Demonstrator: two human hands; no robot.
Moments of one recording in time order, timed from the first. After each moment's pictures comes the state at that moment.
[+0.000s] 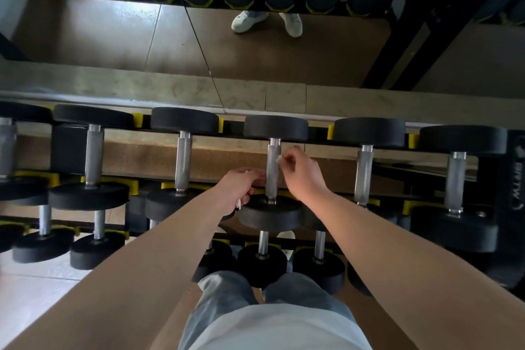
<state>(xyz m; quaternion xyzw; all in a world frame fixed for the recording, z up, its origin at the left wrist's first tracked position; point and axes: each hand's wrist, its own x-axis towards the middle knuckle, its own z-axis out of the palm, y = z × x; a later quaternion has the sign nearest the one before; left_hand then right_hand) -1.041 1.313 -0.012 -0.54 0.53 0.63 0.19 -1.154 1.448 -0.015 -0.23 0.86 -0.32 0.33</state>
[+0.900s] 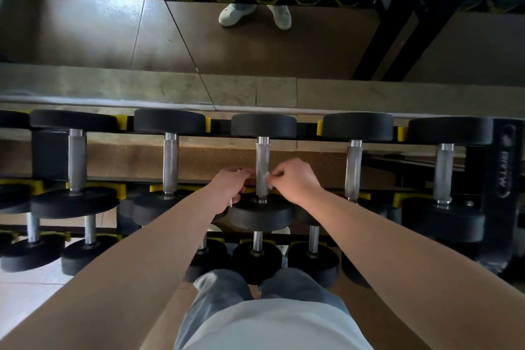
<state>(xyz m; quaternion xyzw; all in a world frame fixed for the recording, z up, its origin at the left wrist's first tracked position) -1.052 1.318 -0.007 -0.55 0.56 0.58 0.23 -1.154 1.452 -0.008 -0.21 0.84 -0.21 0.45</state>
